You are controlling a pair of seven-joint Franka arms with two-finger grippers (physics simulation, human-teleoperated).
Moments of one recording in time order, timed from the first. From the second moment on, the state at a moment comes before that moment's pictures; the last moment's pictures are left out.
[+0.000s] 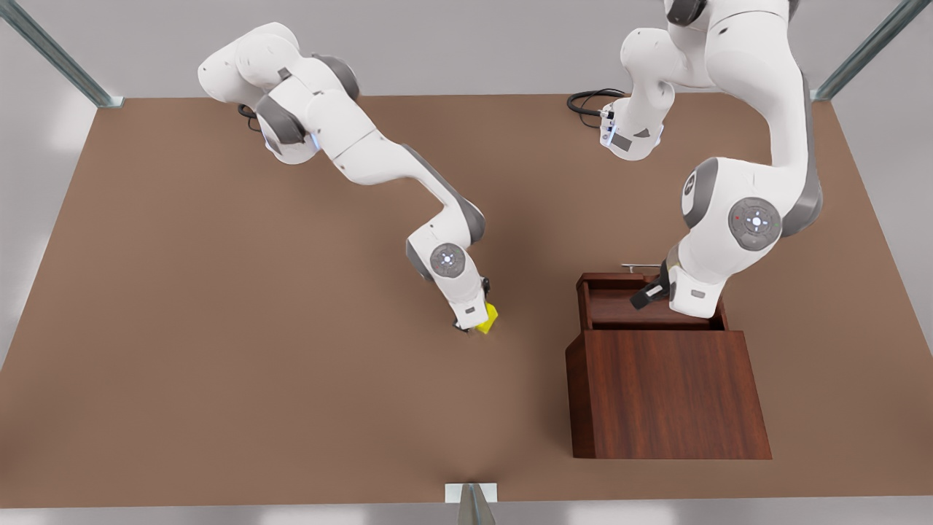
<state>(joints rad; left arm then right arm) -0.33 0.29 0.11 -1.55 -0.05 1.78 -0.66 0.76 0.94 0.00 -1.24 0.16 2.33 -0.39</state>
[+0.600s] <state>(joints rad) -0.46 0.43 -0.01 -1.46 -0.03 1.78 -0.03 0.04 0.23 -0.04 -1.51 0.08 2.06 0.01</state>
